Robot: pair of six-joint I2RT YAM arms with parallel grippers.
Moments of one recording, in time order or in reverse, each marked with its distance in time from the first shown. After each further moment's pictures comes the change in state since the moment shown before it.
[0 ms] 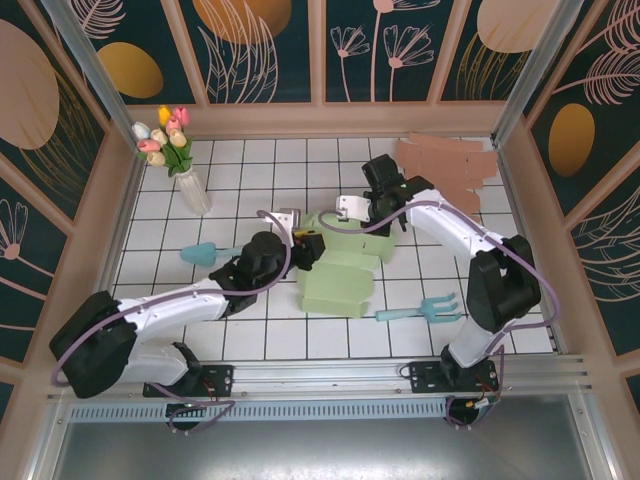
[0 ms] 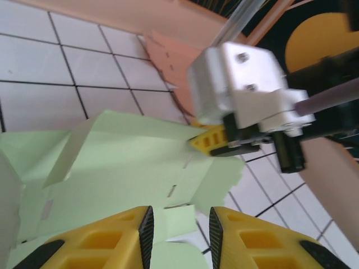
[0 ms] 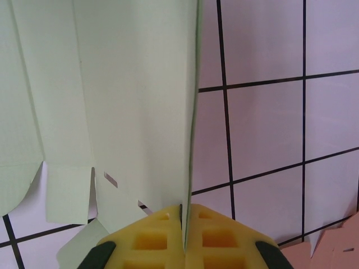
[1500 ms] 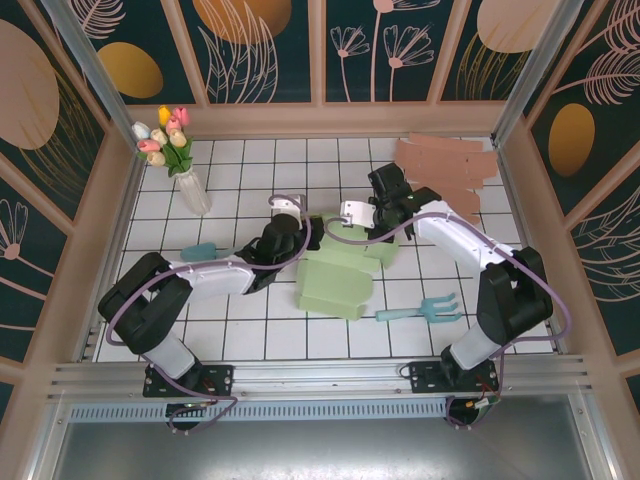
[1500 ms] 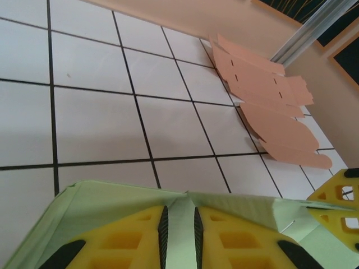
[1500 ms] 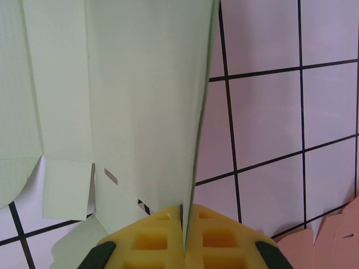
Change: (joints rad) left arm 0.100 0.298 0.124 0.088 -0.061 -0.006; right arm 0.006 -0.089 -0.120 0.080 0.009 0.018
